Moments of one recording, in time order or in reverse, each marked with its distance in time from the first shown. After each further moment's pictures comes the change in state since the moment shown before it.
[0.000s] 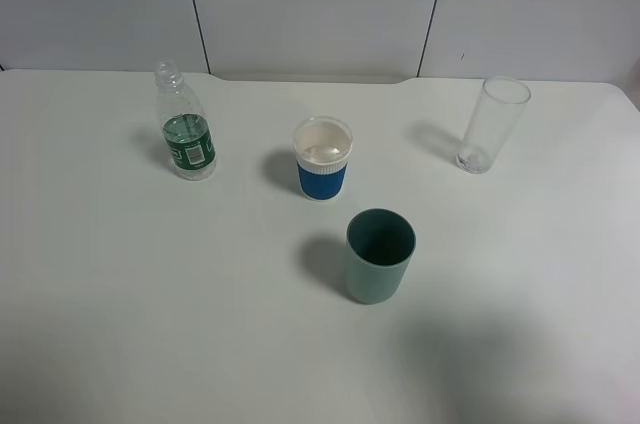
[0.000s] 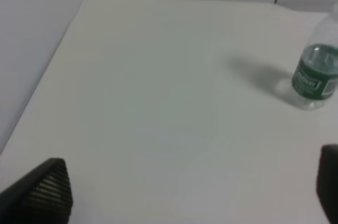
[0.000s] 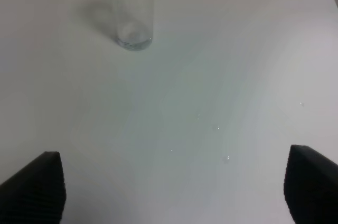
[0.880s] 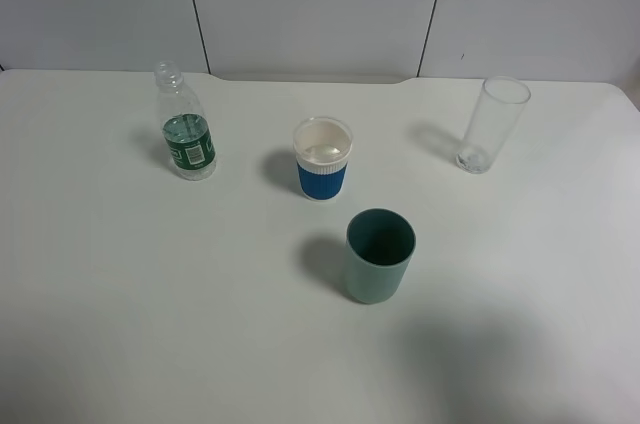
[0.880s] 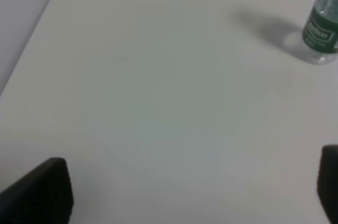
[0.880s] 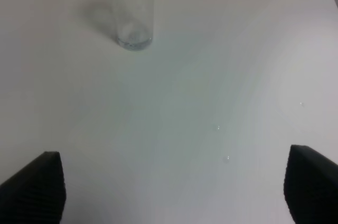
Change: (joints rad) left arm 0.000 -0.008 0.065 0.004 0.058 0.001; right arm 0.000 0.000 0.000 0.000 0.000 0.000
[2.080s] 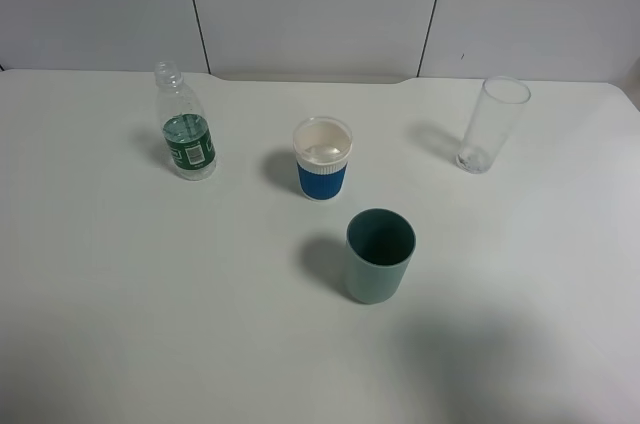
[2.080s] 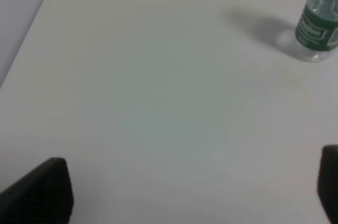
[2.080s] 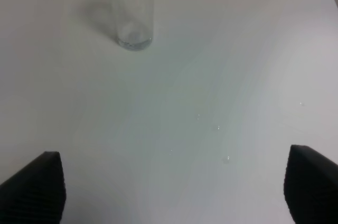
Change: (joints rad) left arm -0.024 0.000 0.000 0.002 0.000 0.005; right arm 0.000 0.000 0.000 0.000 0.000 0.000
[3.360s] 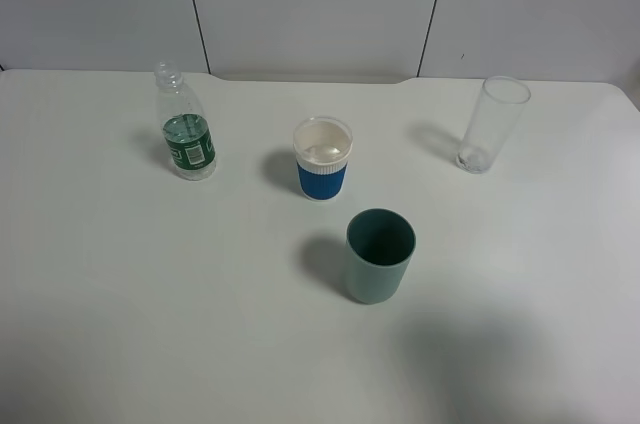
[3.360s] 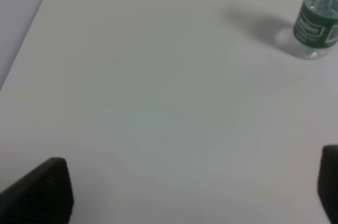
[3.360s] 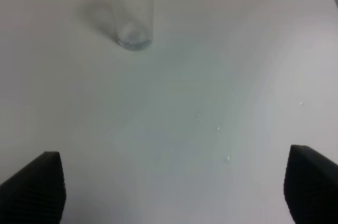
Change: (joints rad) left arm 0.000 0.000 0.000 -0.006 0.000 0.018; right arm 0.000 0.000 0.000 0.000 0.000 0.000
